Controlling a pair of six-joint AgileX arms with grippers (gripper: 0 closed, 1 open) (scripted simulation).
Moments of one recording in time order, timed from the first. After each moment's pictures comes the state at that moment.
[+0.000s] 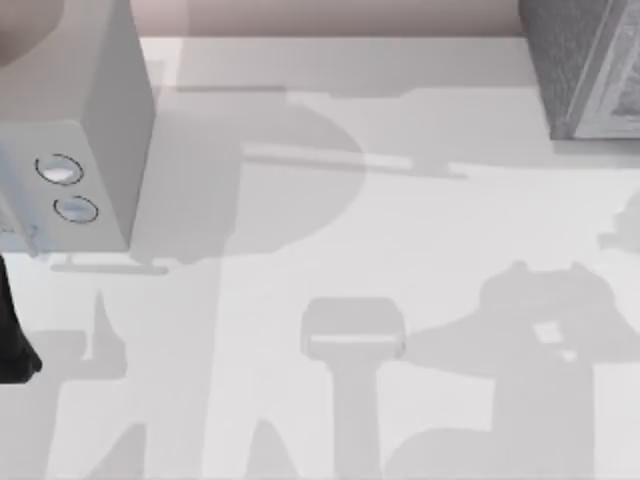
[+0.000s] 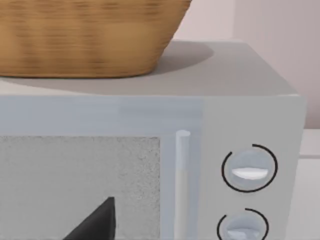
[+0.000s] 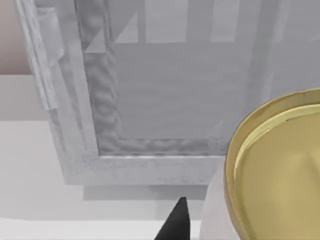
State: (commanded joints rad) left arm 0.00 0.00 0.00 0.00 0.00 0.00; right arm -0.20 1.26 0.49 0.47 -0.18 -0.04
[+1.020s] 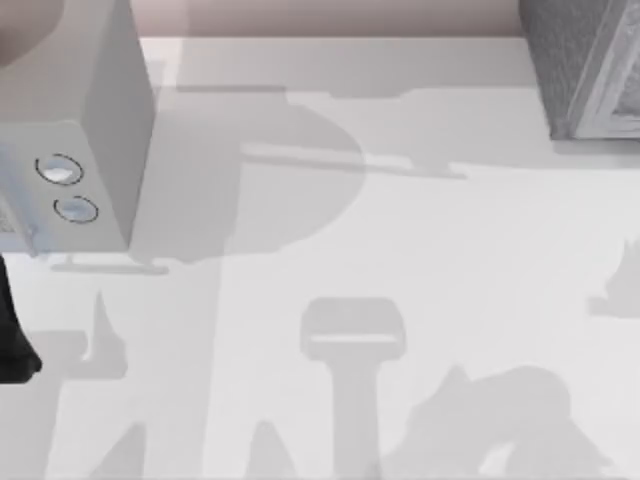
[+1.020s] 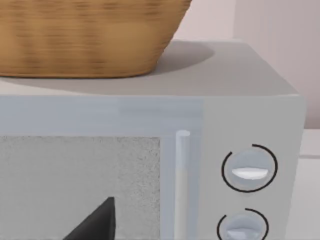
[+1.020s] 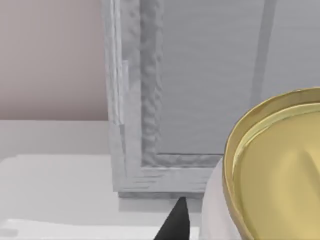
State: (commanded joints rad) left arm 0.00 0.00 0.00 0.00 0.00 0.00; right arm -0.10 0.59 0.24 0.23 -0.08 -0.02
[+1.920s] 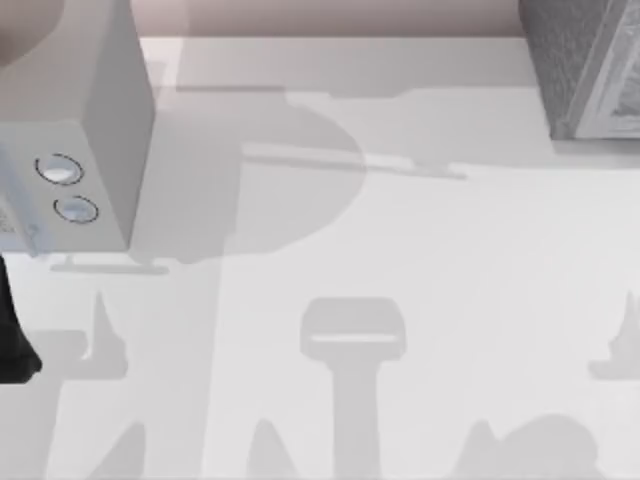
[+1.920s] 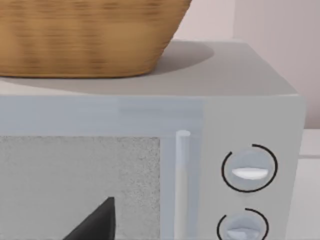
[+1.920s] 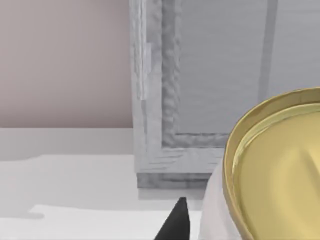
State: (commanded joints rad) left arm 0.00 0.00 0.00 0.00 0.00 0.00; right arm 0.00 0.00 0.00 0.00 0.00 0.00
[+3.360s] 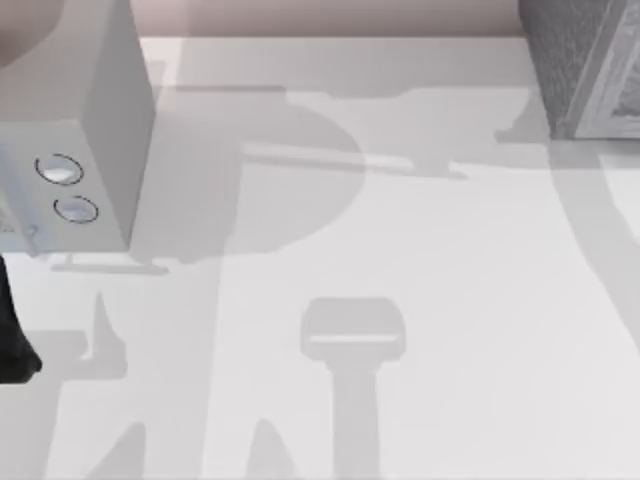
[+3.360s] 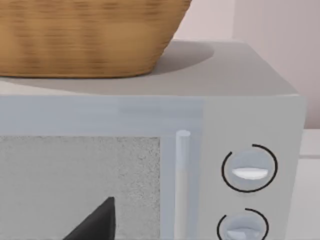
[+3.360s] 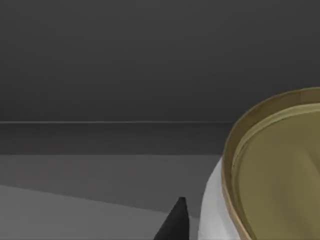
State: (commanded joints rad) left arm 0.00 0.00 0.00 0.00 0.00 0.00; right arm 0.17 1.26 1.65 -0.40 0.19 0.02
